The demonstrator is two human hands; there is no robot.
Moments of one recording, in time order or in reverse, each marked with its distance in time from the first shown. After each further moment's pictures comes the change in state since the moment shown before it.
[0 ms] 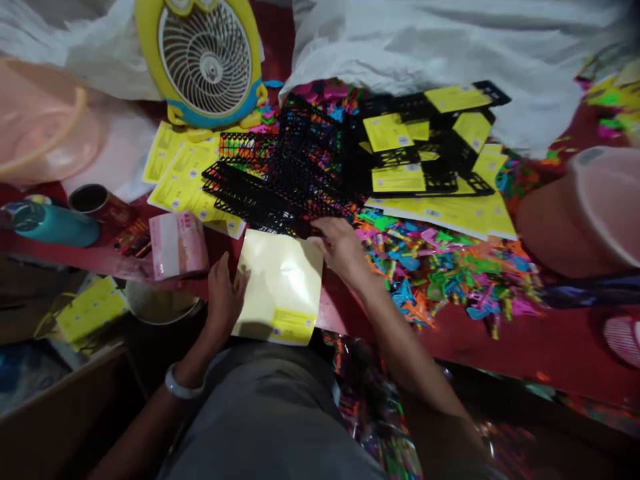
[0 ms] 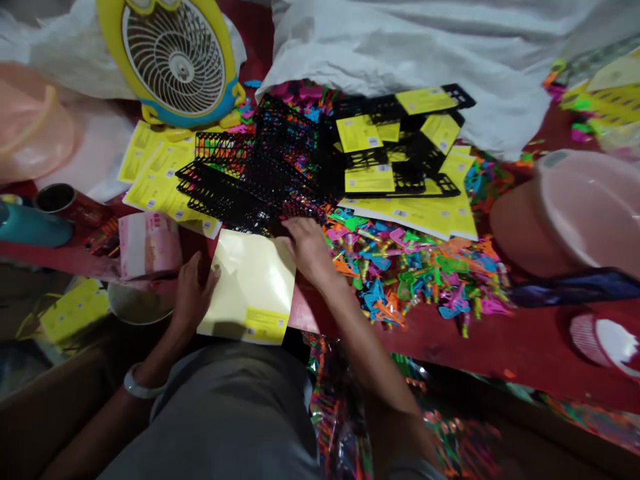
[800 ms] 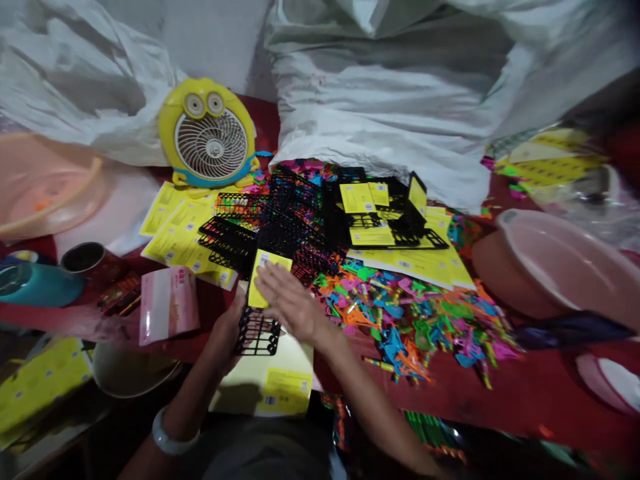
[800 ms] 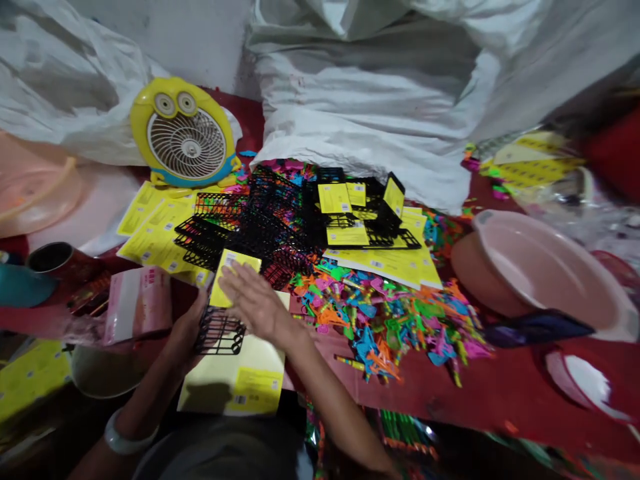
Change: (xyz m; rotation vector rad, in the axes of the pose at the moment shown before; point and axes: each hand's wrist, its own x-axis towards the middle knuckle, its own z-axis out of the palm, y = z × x) left_hand 0.036 0.081 0.000 -1.001 -0.490 -0.727; right_hand 0.022 -0.076 0.023 0.315 -0.101 -0.332
